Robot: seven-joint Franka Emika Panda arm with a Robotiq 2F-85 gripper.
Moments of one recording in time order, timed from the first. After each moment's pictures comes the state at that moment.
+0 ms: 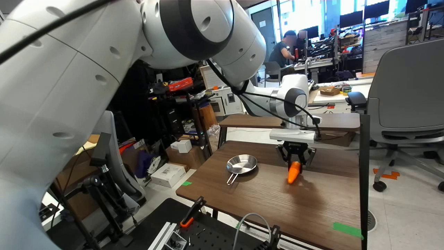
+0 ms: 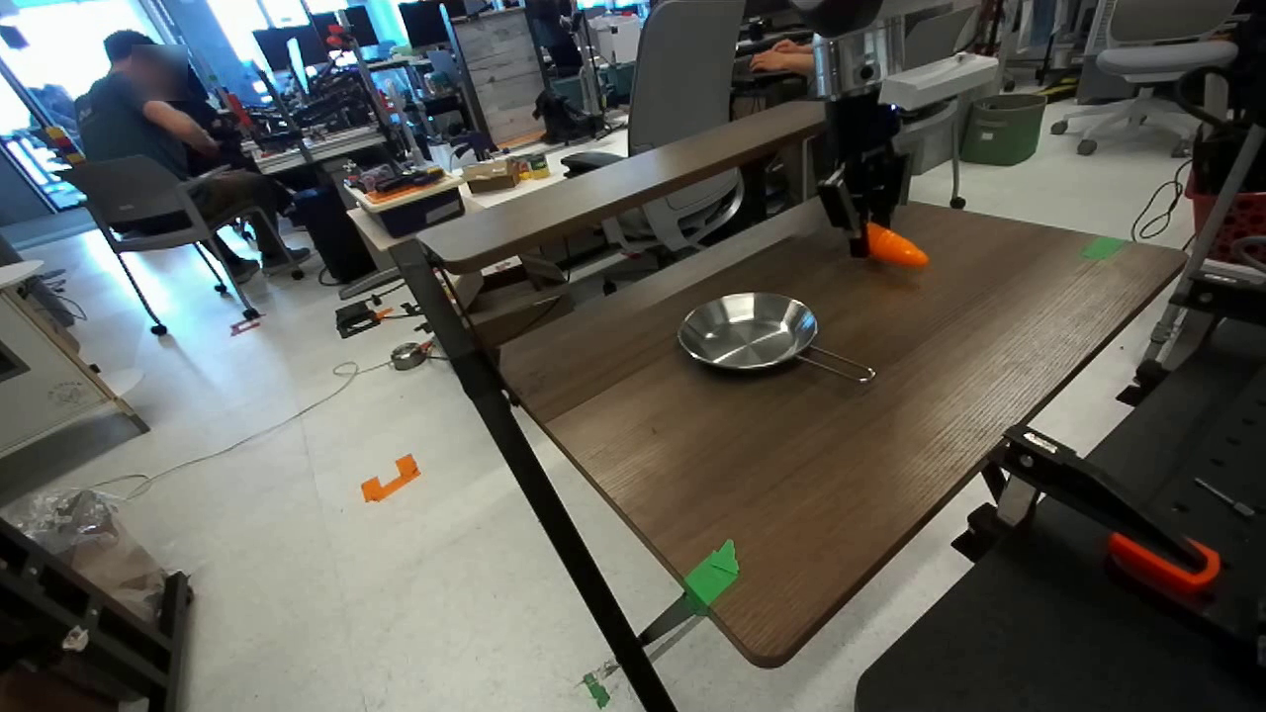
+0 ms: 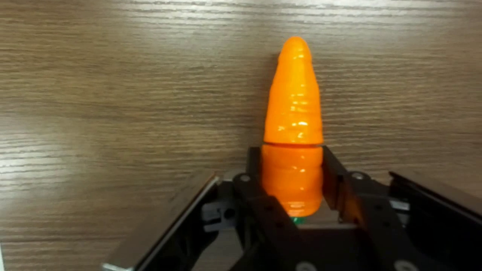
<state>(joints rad) -0.10 0.86 -0.02 -1.55 -0.01 2.24 -0.19</state>
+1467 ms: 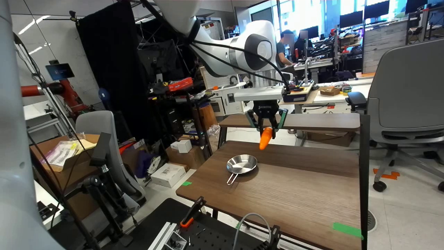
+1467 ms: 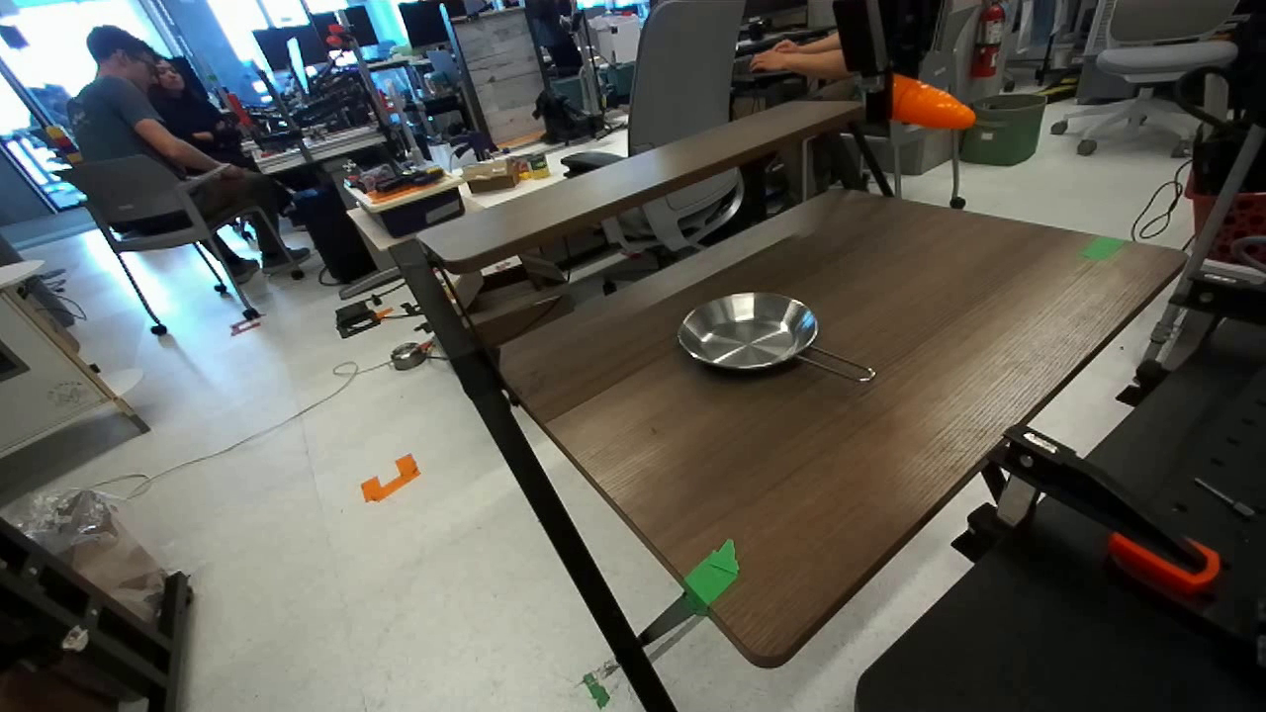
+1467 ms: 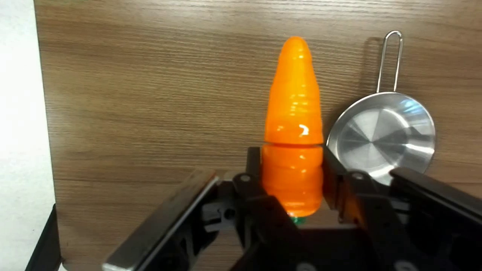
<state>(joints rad) -0.06 0.34 0.03 -1.96 -0.01 2.22 -0.19</state>
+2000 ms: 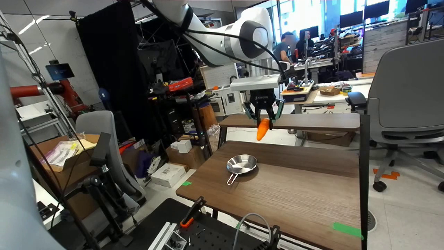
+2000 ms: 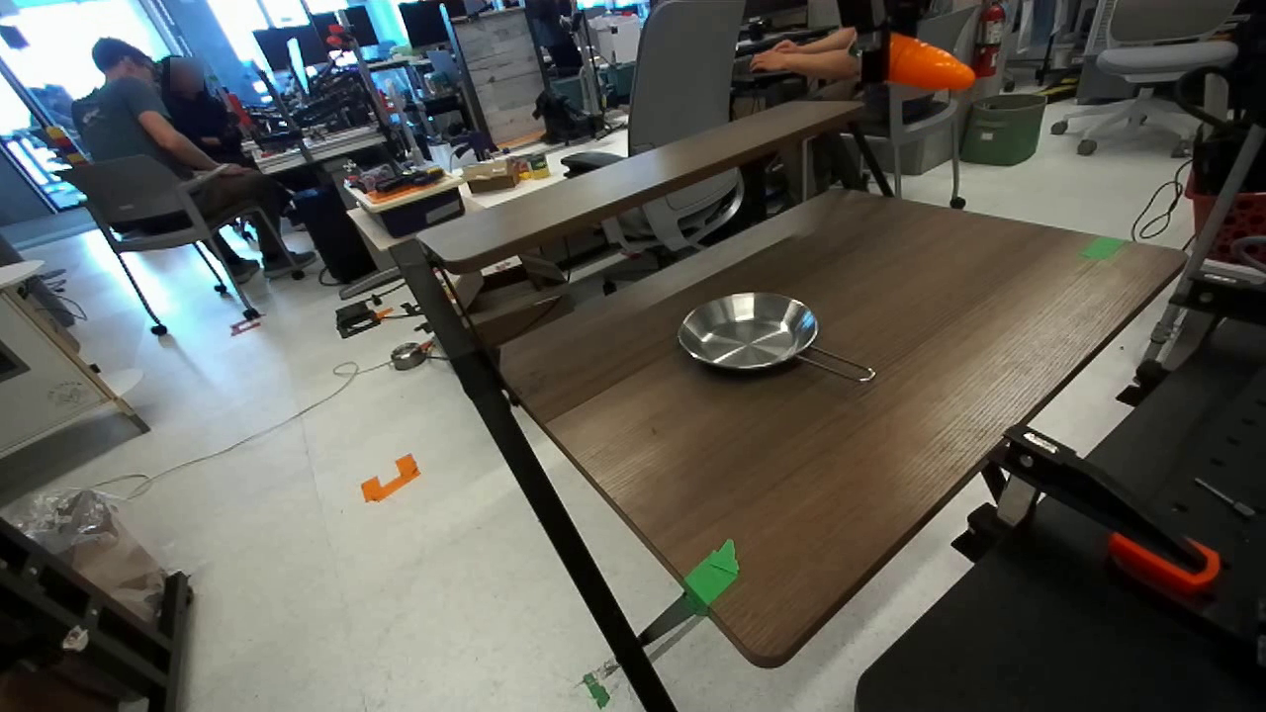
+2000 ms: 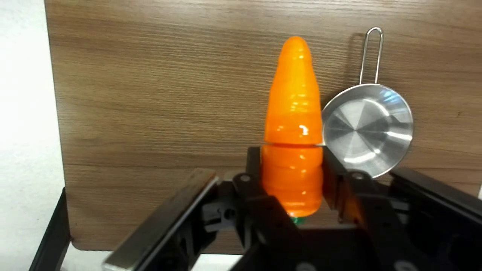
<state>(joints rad) -0.06 0.28 0.04 -1.96 -0.01 2.18 -0.19</state>
